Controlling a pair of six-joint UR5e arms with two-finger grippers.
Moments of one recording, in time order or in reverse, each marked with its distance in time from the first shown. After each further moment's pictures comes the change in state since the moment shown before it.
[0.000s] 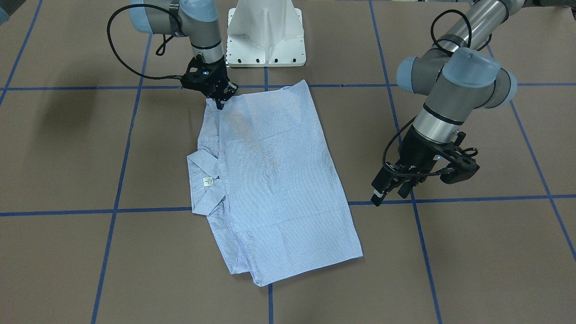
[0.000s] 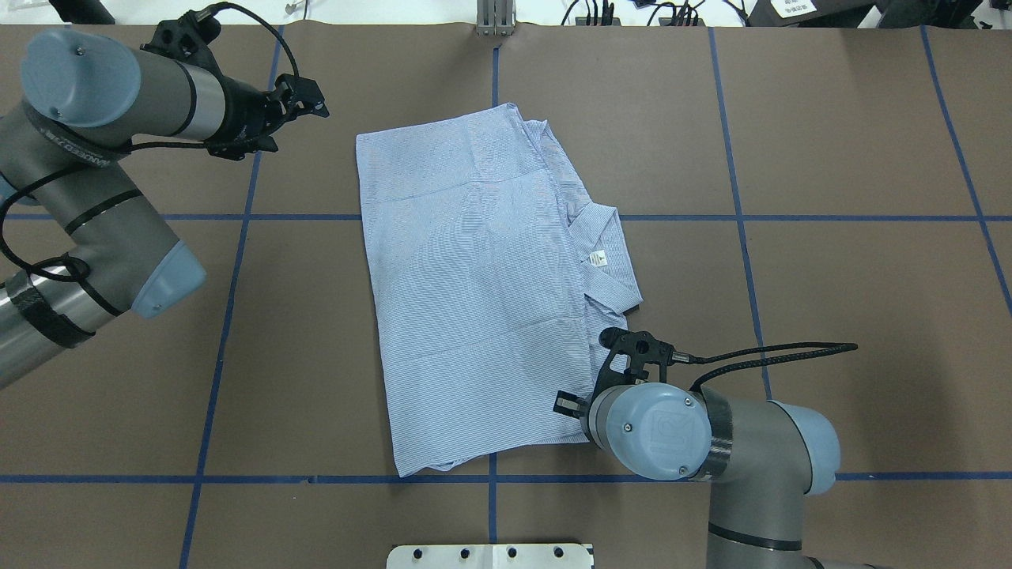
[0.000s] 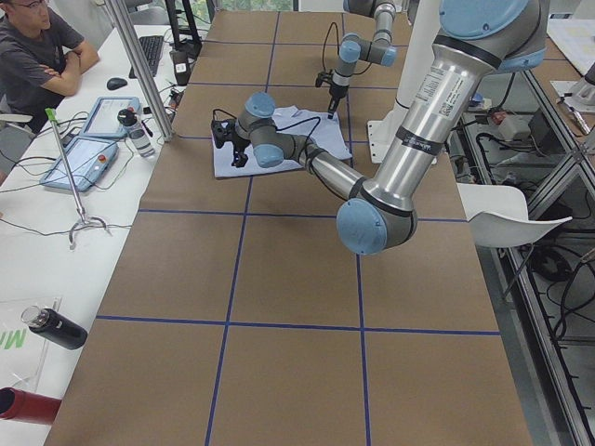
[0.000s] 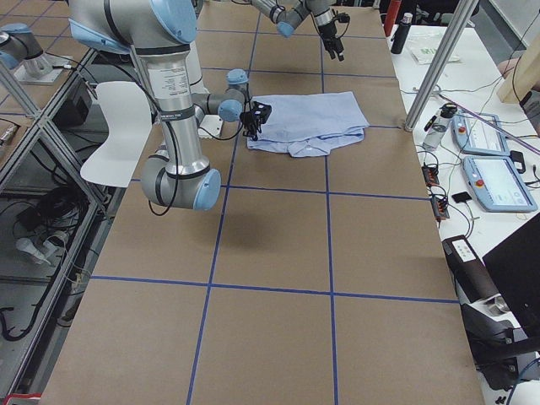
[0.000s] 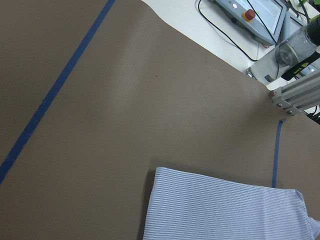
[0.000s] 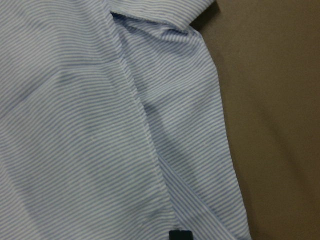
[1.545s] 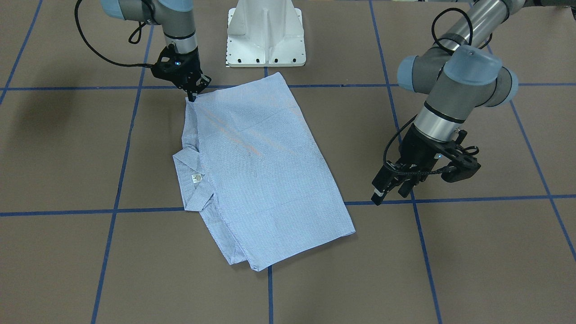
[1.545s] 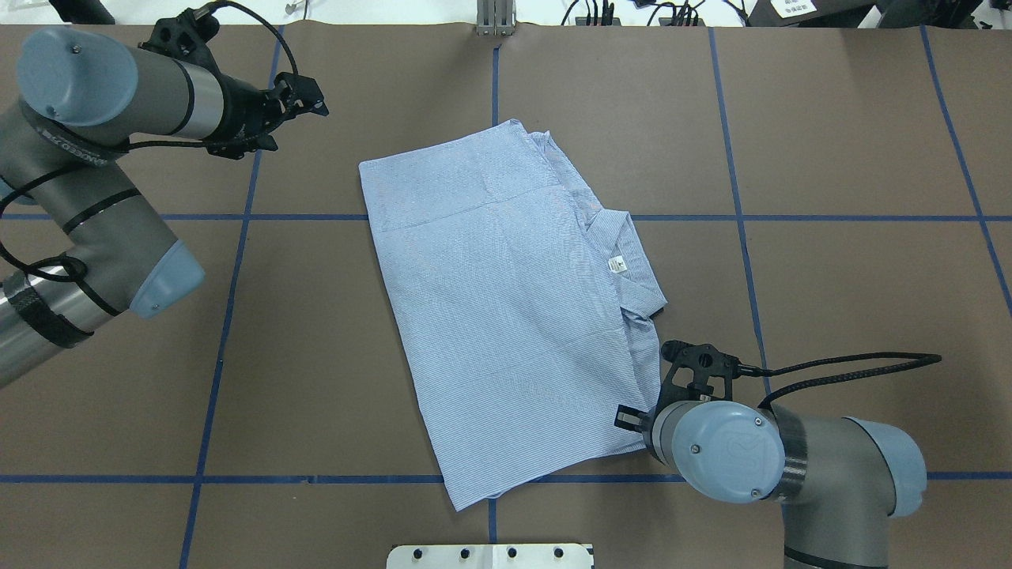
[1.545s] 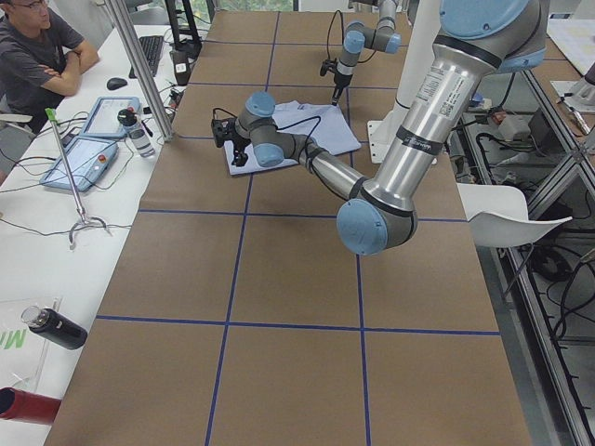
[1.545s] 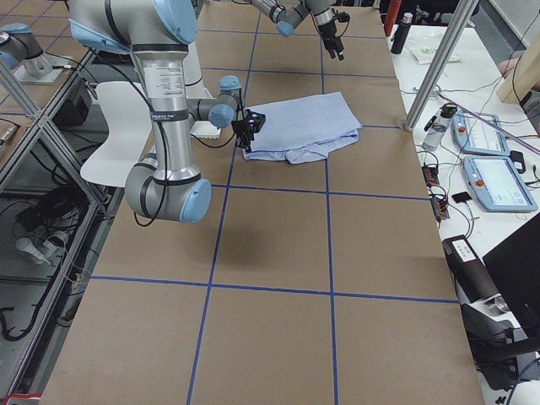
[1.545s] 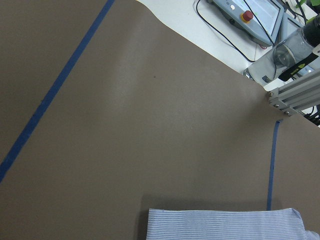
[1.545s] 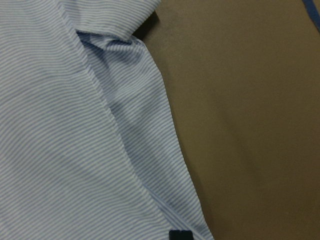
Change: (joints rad) left arm -0.001 0.002 -0.007 0.002 -0.002 -0.001; right arm -0.022 -0.164 0.129 -0.074 -0.029 0.000
